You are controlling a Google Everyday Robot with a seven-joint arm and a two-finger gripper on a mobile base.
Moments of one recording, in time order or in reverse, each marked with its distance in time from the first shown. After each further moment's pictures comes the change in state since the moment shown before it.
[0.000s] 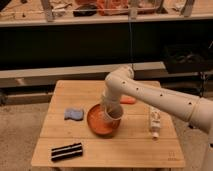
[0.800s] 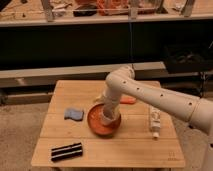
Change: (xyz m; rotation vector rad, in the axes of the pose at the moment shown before) arm 0.000 -0.001 0.001 0.010 -0.016 -0.029
